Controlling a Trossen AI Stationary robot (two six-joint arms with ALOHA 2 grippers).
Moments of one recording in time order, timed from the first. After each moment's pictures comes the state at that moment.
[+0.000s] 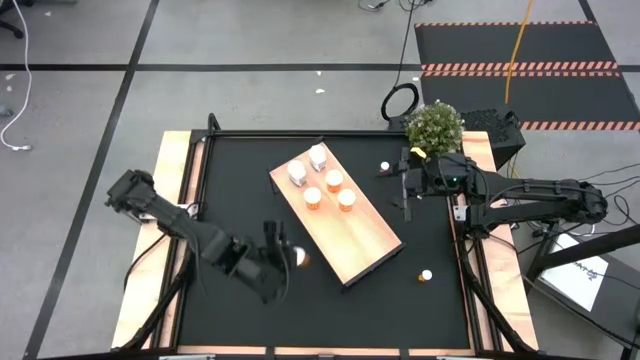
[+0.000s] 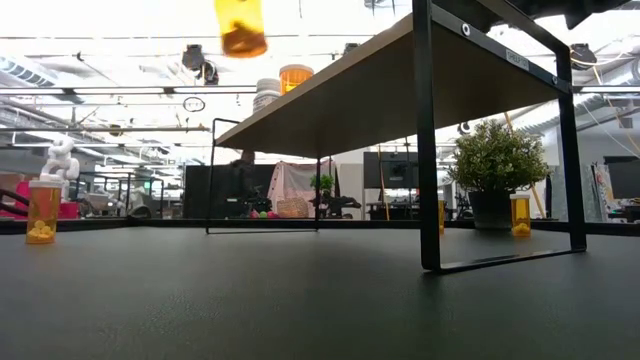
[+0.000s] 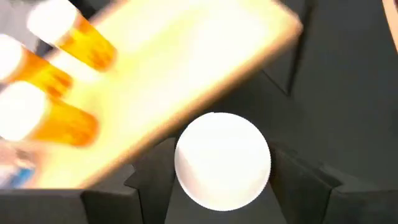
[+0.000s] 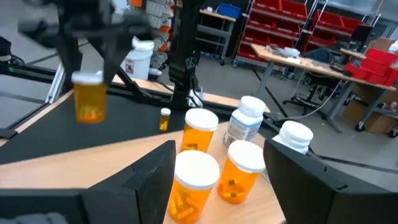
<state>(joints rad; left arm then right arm) -0.53 1.60 1.46 -0.84 -0.53 -0.29 -0.17 0.85 0.63 0.08 -0.15 -0.23</state>
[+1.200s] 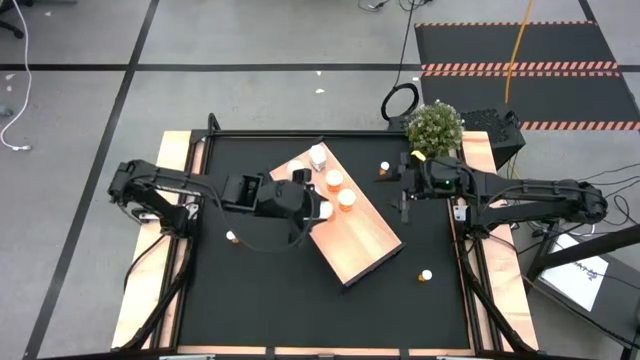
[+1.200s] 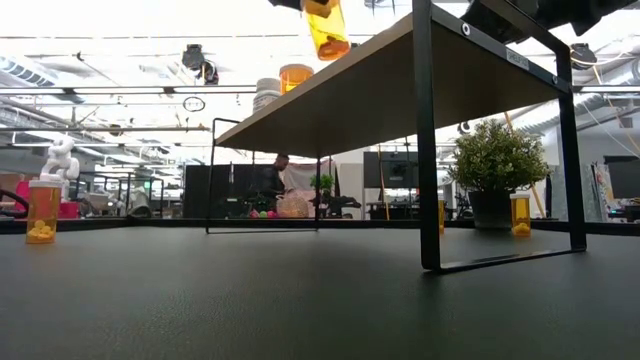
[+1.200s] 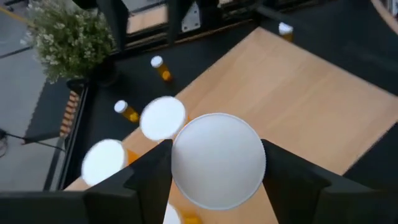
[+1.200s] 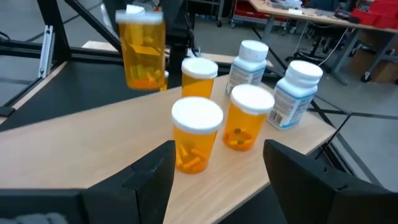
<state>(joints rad) -0.13 1.56 1.48 -0.57 -0.22 0.19 -0.17 0.85 0.60 -0.05 -0.10 -0.15</state>
